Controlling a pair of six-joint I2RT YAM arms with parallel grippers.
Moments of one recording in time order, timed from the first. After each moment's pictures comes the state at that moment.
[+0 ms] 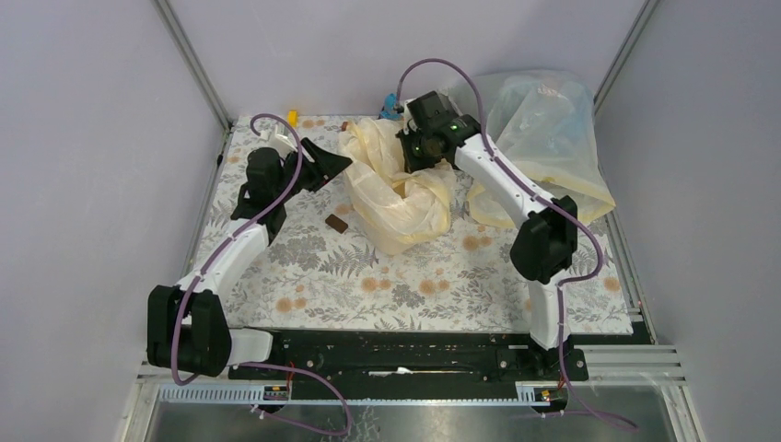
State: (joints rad) left arm -0.17 1.29 0.88 0.21 0.45 -0.88; right arm 0.58 2.02 2.02 -0.85 -0.09 0.16
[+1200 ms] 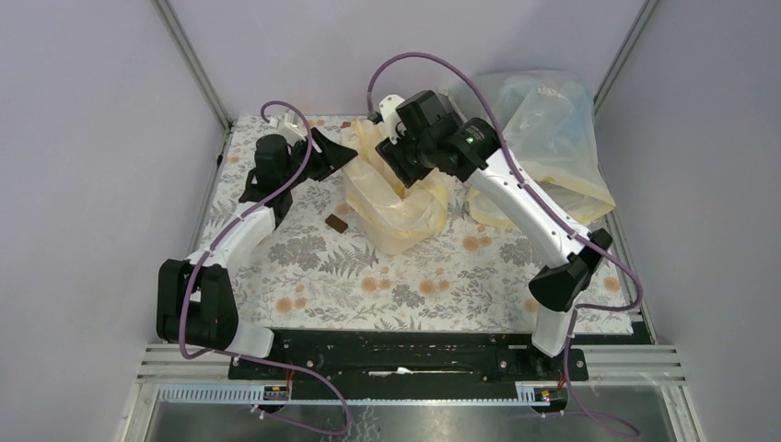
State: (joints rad) left arm -0.17 1.43 0.99 0.22 0.46 -0.82; right arm 0.78 1.82 2.14 -1.08 0.10 -0.12
